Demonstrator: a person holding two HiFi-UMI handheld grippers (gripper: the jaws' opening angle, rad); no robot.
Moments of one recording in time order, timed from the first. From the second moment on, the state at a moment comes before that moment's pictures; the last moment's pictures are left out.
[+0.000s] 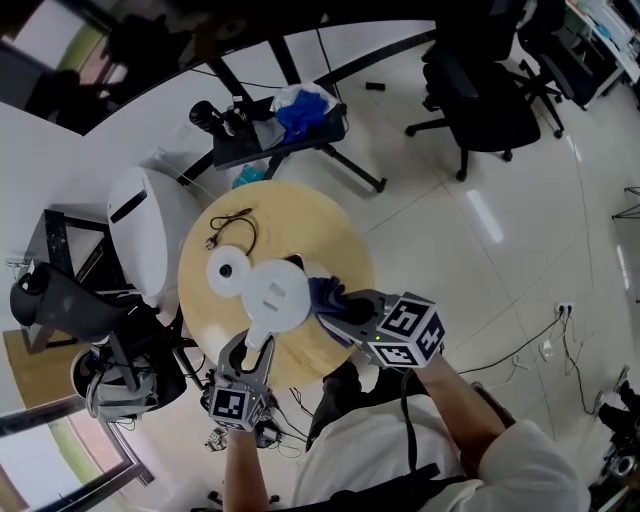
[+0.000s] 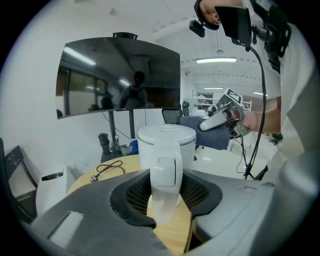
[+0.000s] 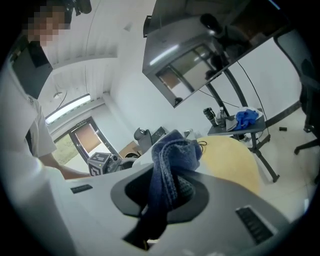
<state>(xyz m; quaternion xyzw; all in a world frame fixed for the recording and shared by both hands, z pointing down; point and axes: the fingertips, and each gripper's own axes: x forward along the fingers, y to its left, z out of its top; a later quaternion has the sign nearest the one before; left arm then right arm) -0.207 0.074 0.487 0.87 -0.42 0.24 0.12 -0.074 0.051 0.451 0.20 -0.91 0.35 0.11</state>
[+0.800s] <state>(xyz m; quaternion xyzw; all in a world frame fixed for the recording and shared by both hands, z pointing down) -0.197 0.073 0.487 0.91 -0.24 0.33 0.10 -0.060 0.074 0.658 0.20 -0.79 0.52 0.23</state>
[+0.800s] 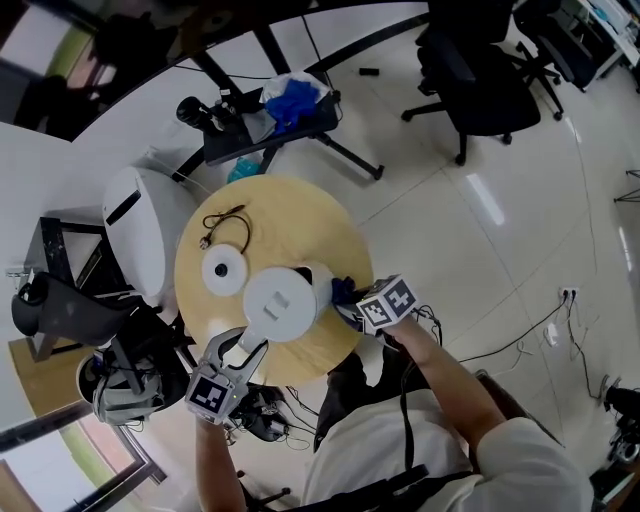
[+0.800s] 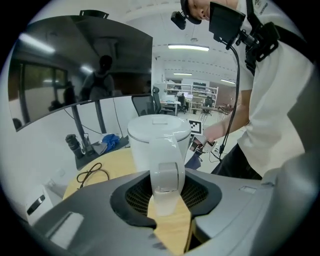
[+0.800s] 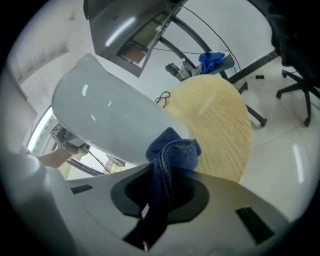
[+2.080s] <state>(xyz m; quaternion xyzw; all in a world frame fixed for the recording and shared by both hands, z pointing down) -0.203 0.056 0.484 0.91 -0.17 0.37 0.08 -0.062 0.022 0.583 0.08 -0.89 0.37 0.25</state>
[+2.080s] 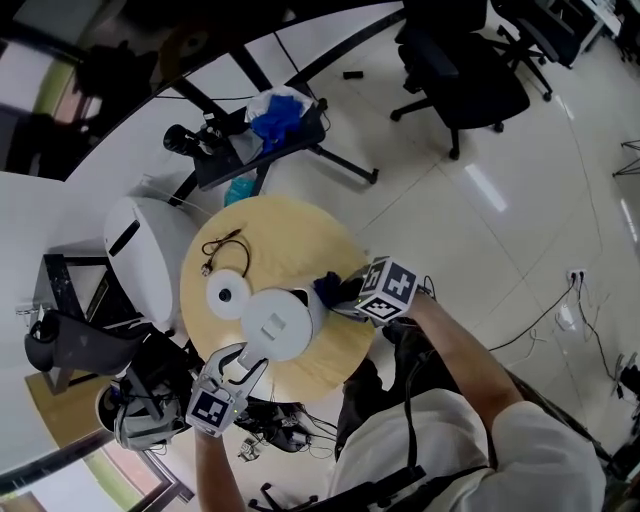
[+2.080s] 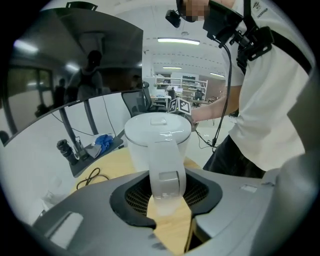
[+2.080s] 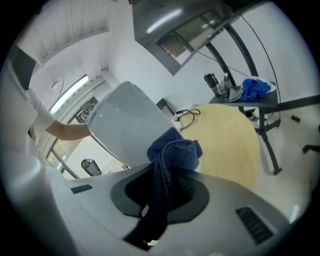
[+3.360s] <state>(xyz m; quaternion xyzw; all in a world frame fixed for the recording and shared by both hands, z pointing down) -0.187 0.047 0.505 0.91 -0.17 0.38 0.05 -0.040 0.012 0.505 0.08 -0.93 0.25 0.27</state>
